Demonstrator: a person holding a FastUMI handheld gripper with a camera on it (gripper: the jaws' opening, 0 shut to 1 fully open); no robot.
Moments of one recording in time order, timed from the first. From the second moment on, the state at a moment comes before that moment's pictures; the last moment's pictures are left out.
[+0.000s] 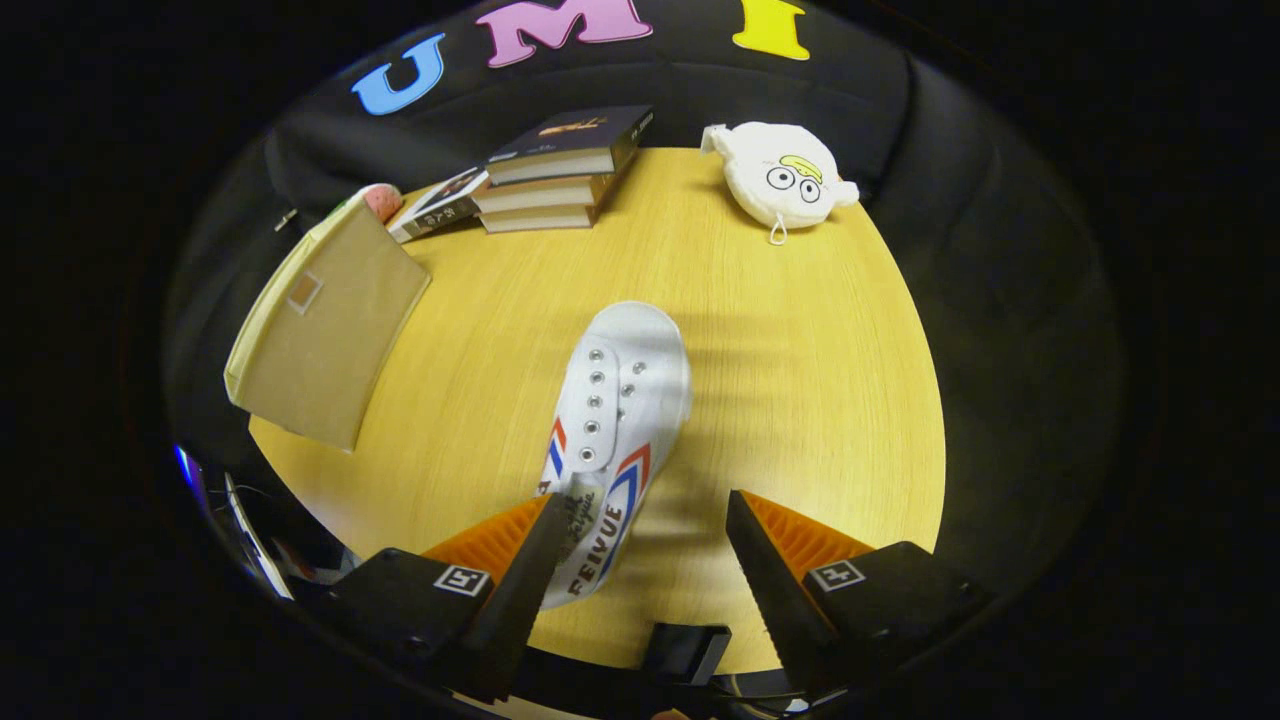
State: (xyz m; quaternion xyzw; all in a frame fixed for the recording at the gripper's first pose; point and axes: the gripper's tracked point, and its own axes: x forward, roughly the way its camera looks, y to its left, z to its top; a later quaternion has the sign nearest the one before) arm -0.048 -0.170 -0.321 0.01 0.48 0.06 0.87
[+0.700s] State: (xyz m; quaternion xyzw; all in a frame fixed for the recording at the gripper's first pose) arm -0.025 -0.145 -0.361 0.15 0.54 0.07 0.83
